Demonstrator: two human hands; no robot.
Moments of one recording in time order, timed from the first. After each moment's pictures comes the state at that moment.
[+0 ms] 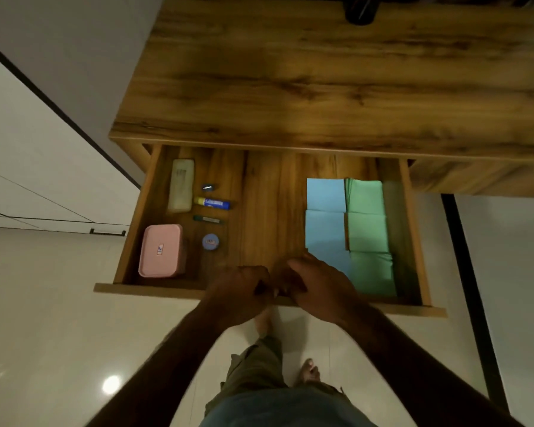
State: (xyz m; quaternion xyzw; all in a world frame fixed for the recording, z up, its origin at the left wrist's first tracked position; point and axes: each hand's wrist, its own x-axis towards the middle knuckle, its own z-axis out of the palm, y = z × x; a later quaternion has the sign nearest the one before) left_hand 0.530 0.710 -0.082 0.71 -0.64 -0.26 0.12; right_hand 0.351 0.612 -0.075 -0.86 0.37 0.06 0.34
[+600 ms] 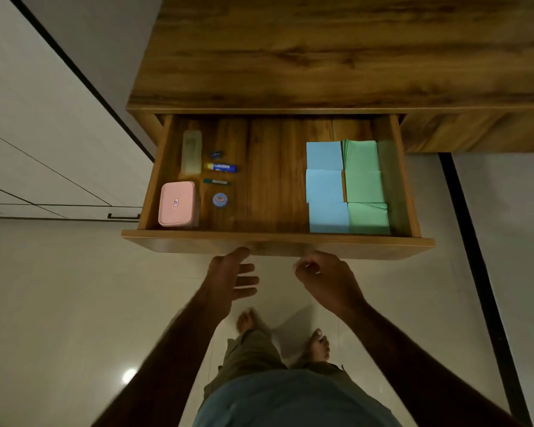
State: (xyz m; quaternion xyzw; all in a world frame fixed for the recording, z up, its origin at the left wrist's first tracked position) left_hand 0.489 0.801 -0.057 0.70 0.02 -0.57 0.42; right_hand 0.302 0.719 -0.072 -0.68 0.56 -0.01 0.47
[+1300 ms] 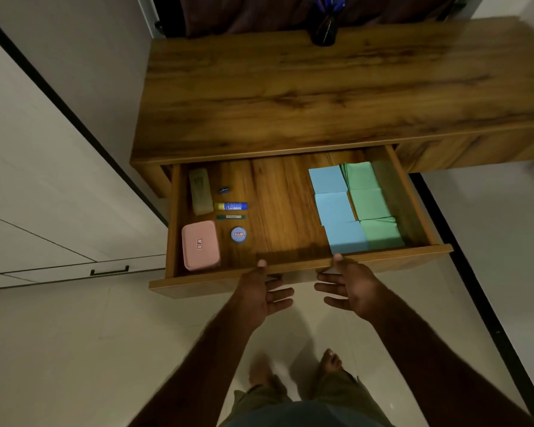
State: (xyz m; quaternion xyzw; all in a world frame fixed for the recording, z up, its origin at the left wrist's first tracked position) left_hand 0.553 0.753 -0.077 0.59 0.05 -0.68 0.43; right_hand 0.374 0.686 -0.062 -0.24 0.68 -0.16 0.67
